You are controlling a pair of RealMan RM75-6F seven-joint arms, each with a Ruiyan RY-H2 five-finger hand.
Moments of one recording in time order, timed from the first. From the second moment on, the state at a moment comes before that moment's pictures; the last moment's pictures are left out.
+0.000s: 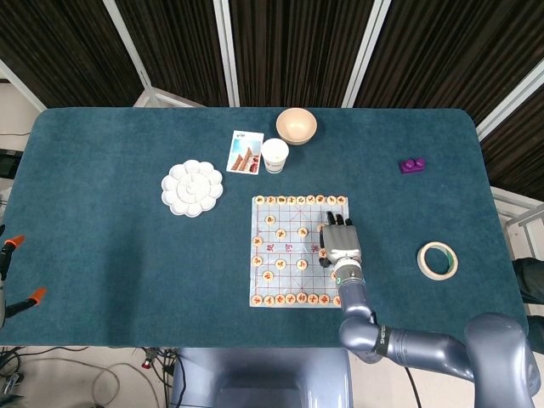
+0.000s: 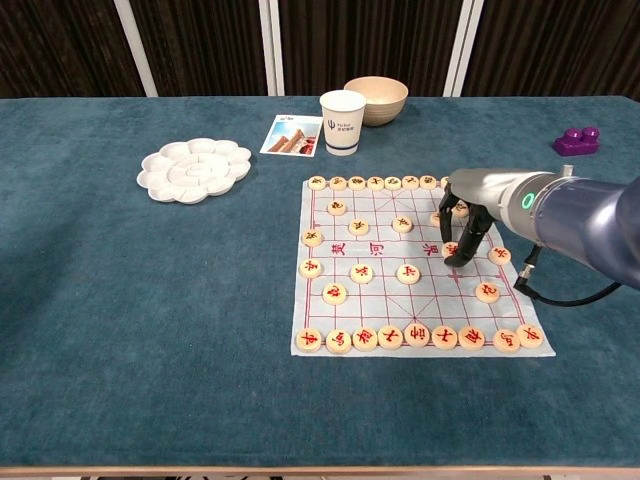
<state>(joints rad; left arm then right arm) -0.04 -1.16 -0.10 -1.67 1.42 1.58 0.20 0.93 -1.72 0.28 -1.47 -0.28 1.12 -0.89</state>
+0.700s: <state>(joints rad) -0.04 -1.16 -0.10 -1.68 1.42 1.59 0.19 0.94 -1.72 0.27 -1.46 -0.25 1.10 -0.90</state>
